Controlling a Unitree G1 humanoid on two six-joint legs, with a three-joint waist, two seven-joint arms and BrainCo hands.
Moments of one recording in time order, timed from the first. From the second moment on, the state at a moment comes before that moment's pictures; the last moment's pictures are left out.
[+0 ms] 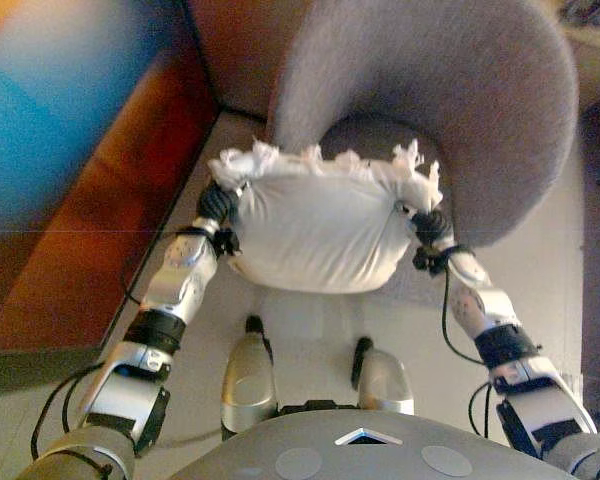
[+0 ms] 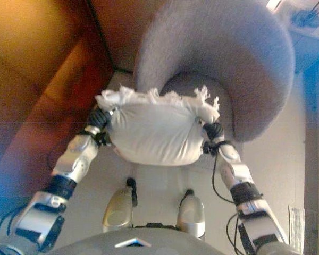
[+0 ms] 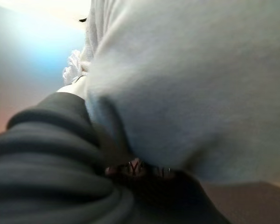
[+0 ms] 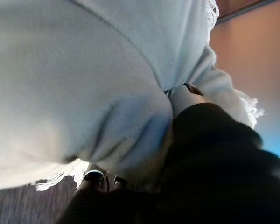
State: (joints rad) left arm -0.39 0.42 -0.25 0.37 -0.57 -0.02 0.09; right arm -0.34 -0.41 0.22 0.38 0.70 0.04 -0.09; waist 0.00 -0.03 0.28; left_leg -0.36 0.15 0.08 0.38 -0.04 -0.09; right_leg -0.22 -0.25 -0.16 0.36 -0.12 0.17
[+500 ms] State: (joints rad) left arm -0.60 0.42 -0.26 0.37 -0.58 0.01 0.13; right arm -0.56 -0.45 0.21 0.50 0.78 0.00 -0.14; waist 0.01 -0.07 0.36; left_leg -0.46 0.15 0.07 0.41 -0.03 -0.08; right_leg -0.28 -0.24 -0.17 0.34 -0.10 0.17
